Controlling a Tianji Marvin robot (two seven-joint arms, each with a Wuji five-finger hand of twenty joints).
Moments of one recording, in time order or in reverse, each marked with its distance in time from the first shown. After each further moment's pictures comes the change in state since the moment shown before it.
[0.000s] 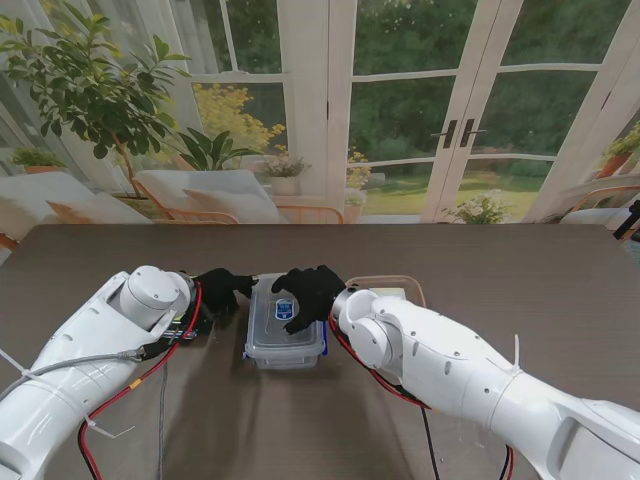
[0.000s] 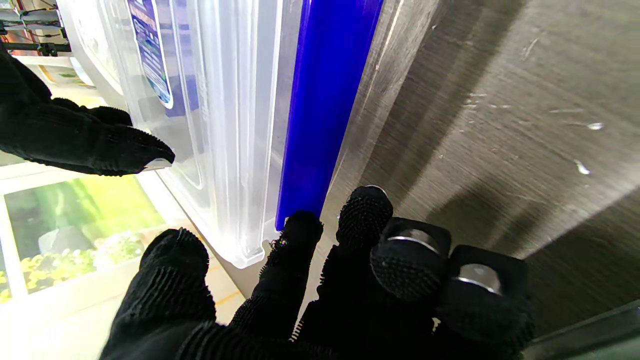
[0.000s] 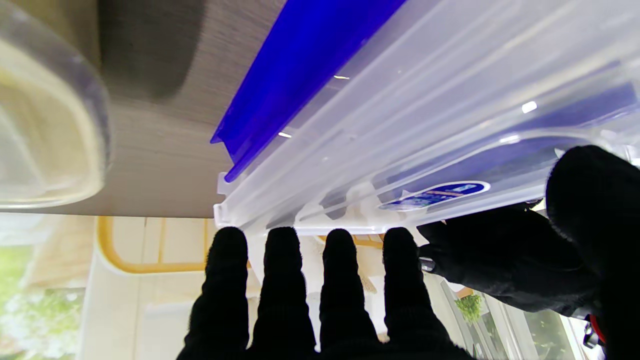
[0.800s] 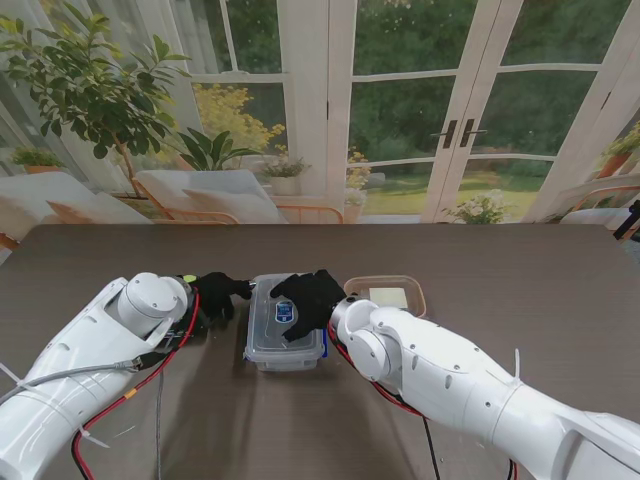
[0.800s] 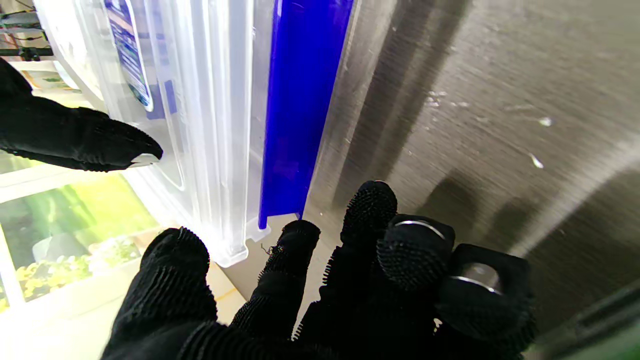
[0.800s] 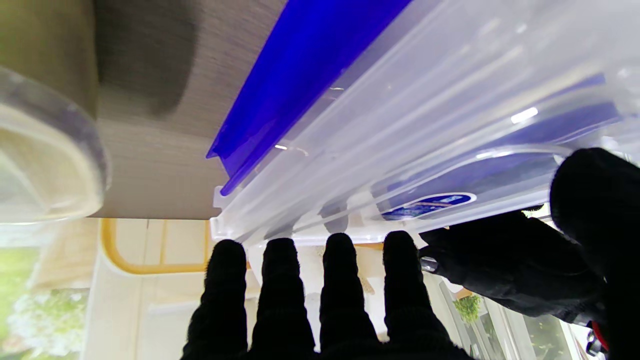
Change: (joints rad) left arm 0.041 0.018 -0.012 -0.051 0.046 -0.004 0.023; right arm -0.044 0.011 0.011 -0.039 -0.040 0.035 -0.023; left_hand 0.010 0.000 -0.009 0.000 -0.064 -0.016 -0.043 -0.053 -0.029 0.018 -0.099 -0.108 -0.023 0.031 -0.067 -0.007 -0.015 0.017 -0.023 0.054; right_hand -0.012 0.000 -0.002 0.000 0.000 0.001 -0.055 -0.031 -0.013 0.000 -0.047 -0.001 -0.034 0.013 -0.083 -0.039 -0.086 0.000 0.000 0.000
